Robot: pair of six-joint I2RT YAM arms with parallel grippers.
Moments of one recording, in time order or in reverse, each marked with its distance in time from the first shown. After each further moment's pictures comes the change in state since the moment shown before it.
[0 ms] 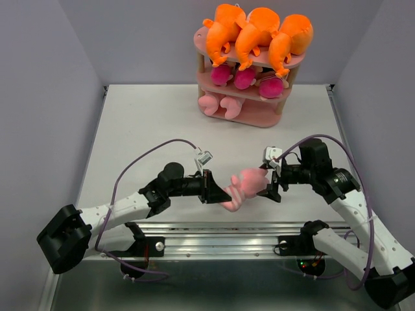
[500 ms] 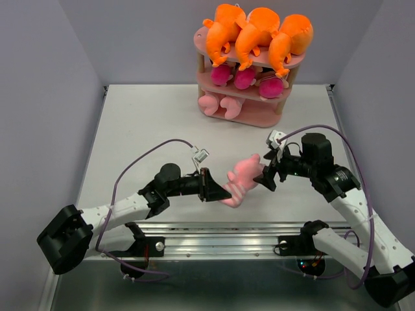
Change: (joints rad) left arm 0.014 0.000 -0.032 0.127 0.001 -0.095; right arm 0.000 0.022 0.019 0.172 0.195 0.302
